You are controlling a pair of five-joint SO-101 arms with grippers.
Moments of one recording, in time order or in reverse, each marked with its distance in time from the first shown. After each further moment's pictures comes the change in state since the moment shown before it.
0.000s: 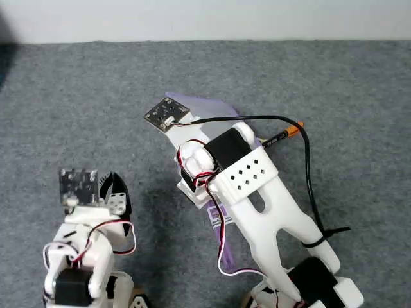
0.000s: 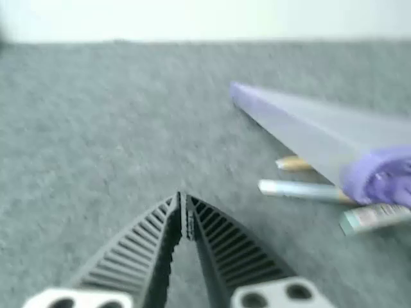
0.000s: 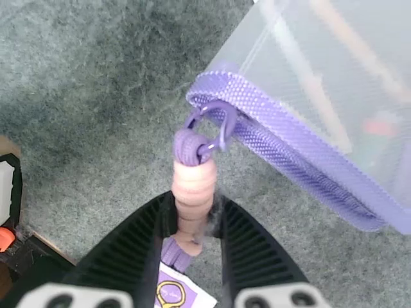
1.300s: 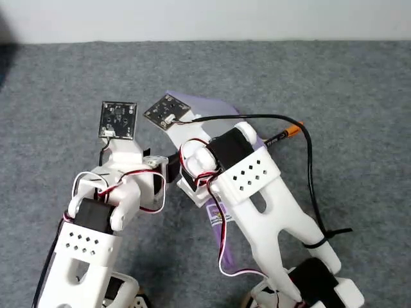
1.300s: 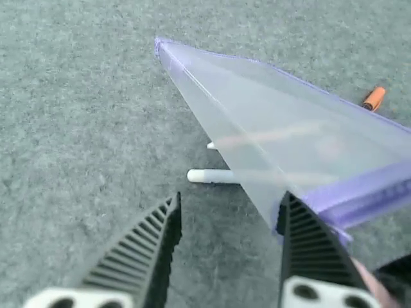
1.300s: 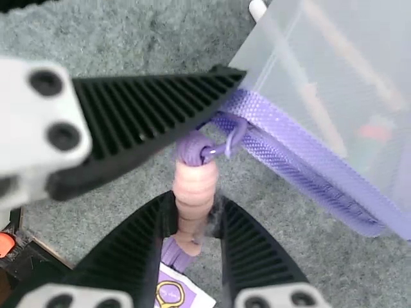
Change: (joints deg) left arm 12.3 43.7 -21.0 -10.6 9.1; right arm 0.1 -0.3 -0.9 -0.4 -0.1
